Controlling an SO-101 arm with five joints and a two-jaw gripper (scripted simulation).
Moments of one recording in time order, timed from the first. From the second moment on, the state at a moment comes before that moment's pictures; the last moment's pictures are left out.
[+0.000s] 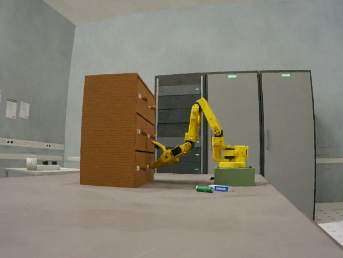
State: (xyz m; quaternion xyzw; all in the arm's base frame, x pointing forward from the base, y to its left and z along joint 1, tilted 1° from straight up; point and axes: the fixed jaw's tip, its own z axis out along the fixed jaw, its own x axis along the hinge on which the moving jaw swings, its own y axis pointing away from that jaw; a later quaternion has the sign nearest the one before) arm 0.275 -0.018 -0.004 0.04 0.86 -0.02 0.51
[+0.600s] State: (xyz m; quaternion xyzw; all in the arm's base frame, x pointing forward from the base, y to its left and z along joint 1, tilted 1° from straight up) arm 0.275 -0.018 -0.004 0.04 0.86 -0.02 0.51
